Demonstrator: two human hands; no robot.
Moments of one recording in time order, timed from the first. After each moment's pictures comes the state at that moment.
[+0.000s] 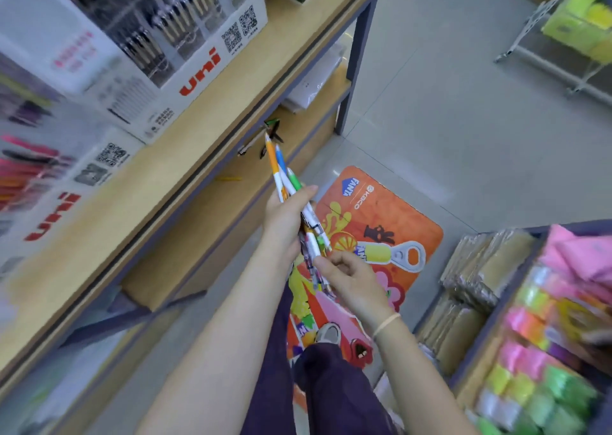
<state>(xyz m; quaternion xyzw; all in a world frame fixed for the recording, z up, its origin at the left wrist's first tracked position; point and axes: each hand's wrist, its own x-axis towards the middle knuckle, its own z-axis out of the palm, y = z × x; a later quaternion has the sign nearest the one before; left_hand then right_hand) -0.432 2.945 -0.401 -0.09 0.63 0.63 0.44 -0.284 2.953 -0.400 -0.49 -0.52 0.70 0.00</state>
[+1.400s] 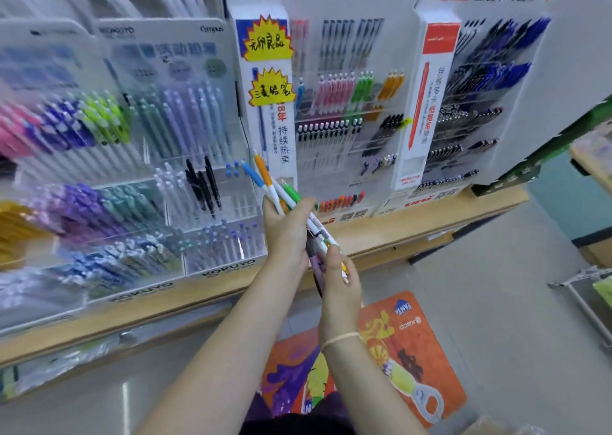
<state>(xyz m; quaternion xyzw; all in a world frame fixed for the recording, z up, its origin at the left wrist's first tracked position) -0.589 2.613 -0.162 -0.21 0.51 0.83 0.11 -0.497 2.643 -0.209 -0.40 -0.51 0.74 0.18</state>
